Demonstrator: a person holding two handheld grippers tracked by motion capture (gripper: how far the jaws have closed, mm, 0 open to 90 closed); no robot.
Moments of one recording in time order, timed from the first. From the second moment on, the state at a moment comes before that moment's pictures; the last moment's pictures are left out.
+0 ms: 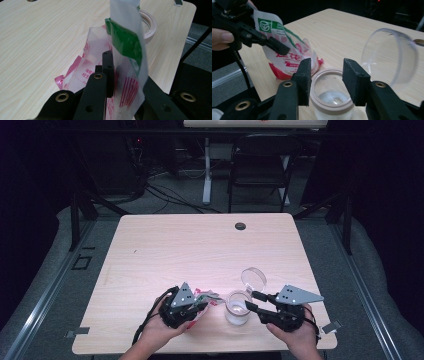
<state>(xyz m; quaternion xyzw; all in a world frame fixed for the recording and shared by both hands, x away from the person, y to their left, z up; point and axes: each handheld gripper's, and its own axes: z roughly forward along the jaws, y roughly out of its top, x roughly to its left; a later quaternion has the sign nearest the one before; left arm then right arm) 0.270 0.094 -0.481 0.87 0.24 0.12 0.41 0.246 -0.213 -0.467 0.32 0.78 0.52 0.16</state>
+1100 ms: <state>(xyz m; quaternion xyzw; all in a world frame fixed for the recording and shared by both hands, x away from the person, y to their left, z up) 0.270 0.096 -0.486 0.86 0.26 0.10 0.43 0.279 -0.148 -0.486 0.25 0.84 0.47 0.10</state>
